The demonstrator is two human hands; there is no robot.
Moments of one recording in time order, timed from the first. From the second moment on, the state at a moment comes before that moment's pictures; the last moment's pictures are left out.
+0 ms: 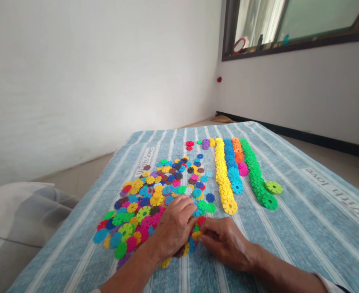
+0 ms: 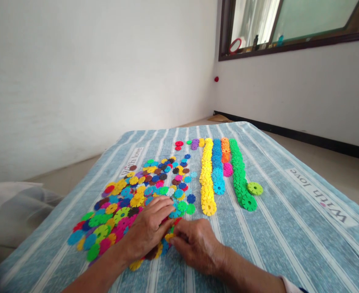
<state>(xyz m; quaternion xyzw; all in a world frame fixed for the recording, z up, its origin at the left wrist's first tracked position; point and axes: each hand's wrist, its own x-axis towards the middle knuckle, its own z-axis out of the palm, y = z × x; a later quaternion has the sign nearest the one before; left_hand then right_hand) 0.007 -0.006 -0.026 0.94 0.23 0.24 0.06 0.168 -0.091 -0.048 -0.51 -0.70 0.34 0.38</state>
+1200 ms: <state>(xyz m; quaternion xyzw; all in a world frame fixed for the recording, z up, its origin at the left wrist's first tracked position) 0.139 0.042 0.007 0.97 0.12 0.18 0.05 0.166 -0.081 -0.049 -0.53 -0.75 0.22 0.33</state>
